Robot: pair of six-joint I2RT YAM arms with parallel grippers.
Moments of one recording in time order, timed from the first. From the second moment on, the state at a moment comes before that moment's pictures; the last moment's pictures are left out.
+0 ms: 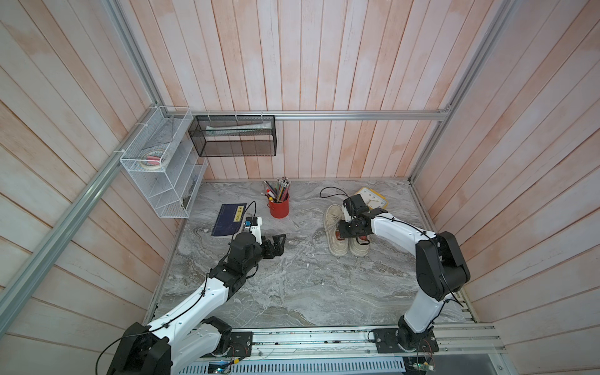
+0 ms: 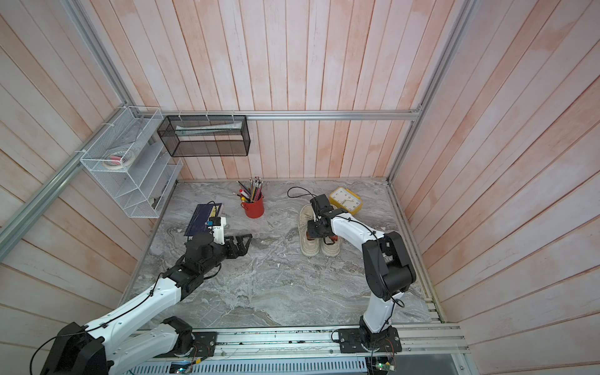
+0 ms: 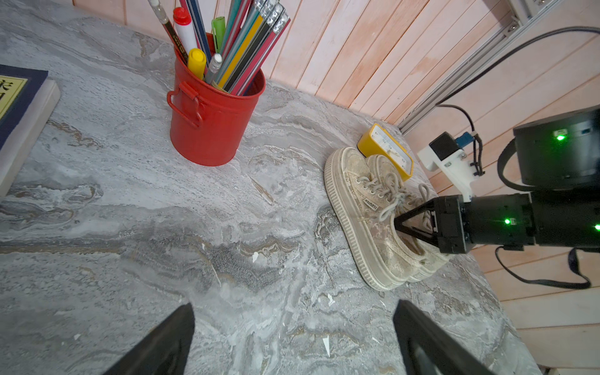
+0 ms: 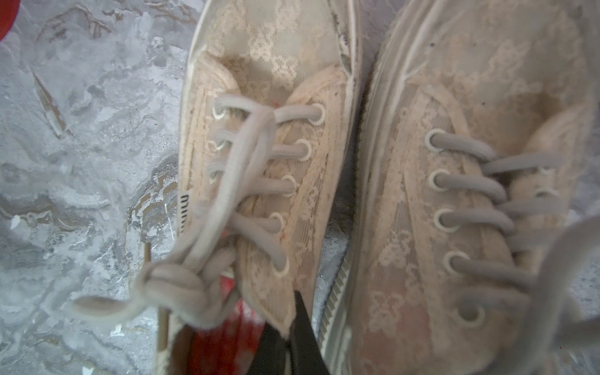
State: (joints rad) left arm -0.47 1.04 0.51 0.11 0.07 -0.51; right arm 0.45 1.77 1.22 -0.57 0.01 0.30
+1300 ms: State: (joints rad) left arm -0.47 0.96 0.44 0.12 0.06 -0.35; right arm 0.85 1.51 1.01 -0.25 -0.02 0.53
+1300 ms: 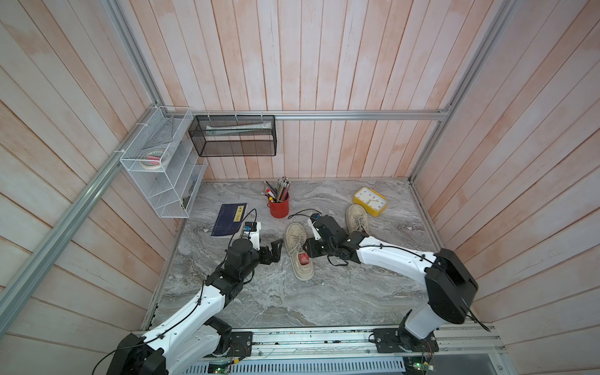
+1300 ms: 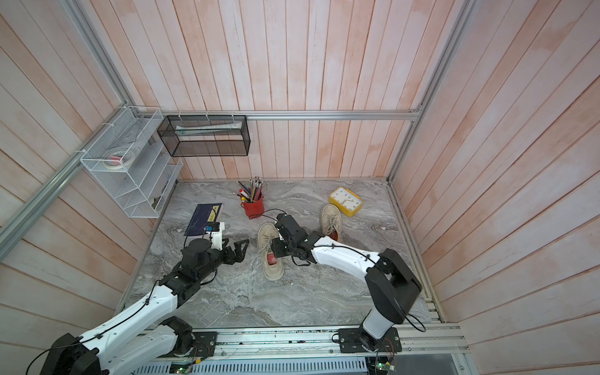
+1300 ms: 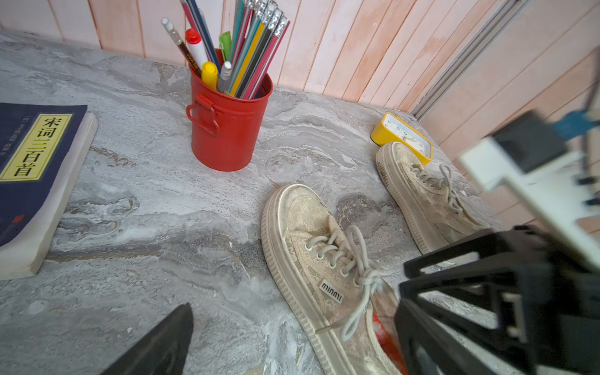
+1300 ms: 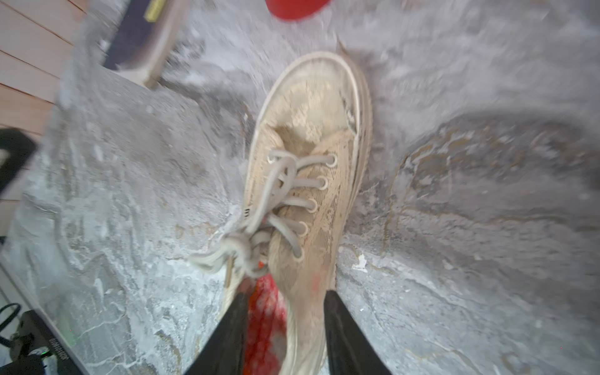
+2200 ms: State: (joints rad) left arm -0.47 1.22 0.55 0.02 0.47 -0.18; right arm 0.77 1.40 0.82 0.03 -0.03 0.66
